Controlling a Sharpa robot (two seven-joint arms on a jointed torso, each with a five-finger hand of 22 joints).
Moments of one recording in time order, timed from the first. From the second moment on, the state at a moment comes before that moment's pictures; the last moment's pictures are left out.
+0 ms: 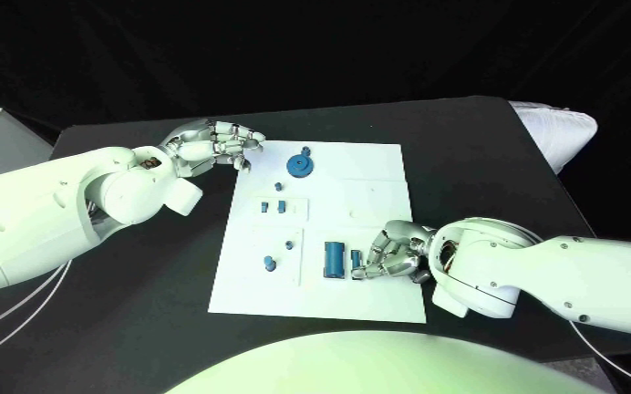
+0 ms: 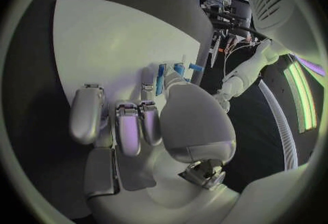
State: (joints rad) left arm 1.17 -0.90 -0.05 1.43 -0.19 0.05 0.16; left_hand 1.36 -0.20 0.51 0.09 0.24 0.74 0.20 0.38 0.29 0.82 0.16 0.61 0.18 1.02 0.08 1.12 0.47 0.18 0.85 0.17 0.87 0.69; right arm 1.07 -1.01 -0.22 1.92 -1.00 -0.27 -0.51; right_hand 1.20 -0.08 0.03 0.28 0.18 1.04 0.06 0.51 0.37 1.46 -0.01 1.53 1.31 1.46 -0.07 1.57 1.31 0.08 1.46 0.04 1.18 1.31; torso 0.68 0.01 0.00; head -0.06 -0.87
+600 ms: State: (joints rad) left arm 1.17 -0.90 -0.05 1.43 -0.19 0.05 0.16; left_hand 1.36 -0.20 0.51 0.09 0.24 0.74 0.20 0.38 0.29 0.82 0.16 0.61 0.18 1.02 0.08 1.12 0.47 0.18 0.85 0.17 0.87 0.69; right arm 1.08 -1.03 -0.22 1.92 -1.00 -0.28 -0.49; right_hand 1.22 -0.11 -0.01 0.29 0.17 1.01 0.07 0.49 0.35 1.46 -0.01 1.51 1.31 1.46 -0.07 1.57 1.31 0.08 1.46 0.04 1.15 1.31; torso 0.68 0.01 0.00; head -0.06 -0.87
